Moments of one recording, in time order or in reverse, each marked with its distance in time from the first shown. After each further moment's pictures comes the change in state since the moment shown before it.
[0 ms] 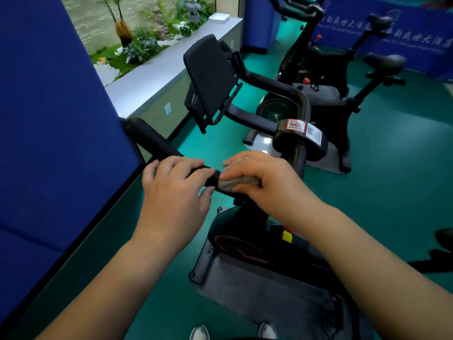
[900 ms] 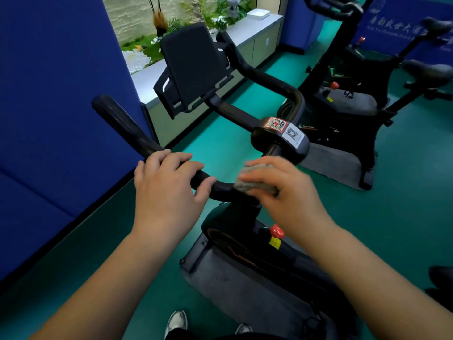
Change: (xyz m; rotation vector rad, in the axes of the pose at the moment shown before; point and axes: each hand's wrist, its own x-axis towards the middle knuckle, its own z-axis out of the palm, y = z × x) left_hand 0.003 0.094 0.024 0.054 -0.047 -0.405; right_hand -0.057 0.067 -0.064 0.045 0.071 -0.065
